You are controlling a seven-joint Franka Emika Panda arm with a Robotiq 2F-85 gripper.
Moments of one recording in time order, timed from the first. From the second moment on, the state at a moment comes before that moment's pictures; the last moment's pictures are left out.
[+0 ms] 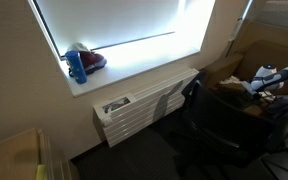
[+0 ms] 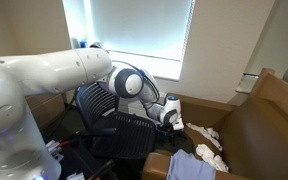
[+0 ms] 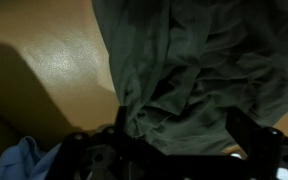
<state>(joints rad) -0.10 1.50 -0.21 -1.09 0.01 2.71 1.41</state>
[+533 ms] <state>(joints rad) -0.20 1.50 -0.07 -1.11 0.13 2.70 1.15</state>
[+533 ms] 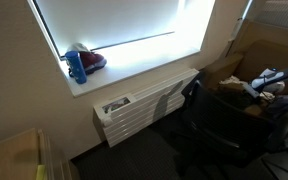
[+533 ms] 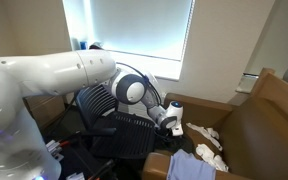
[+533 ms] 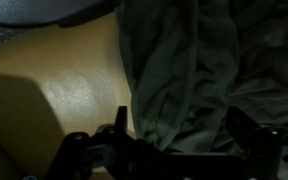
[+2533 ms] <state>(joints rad) -0.29 1.50 -0.05 -1.16 0.29 2.67 1.11</state>
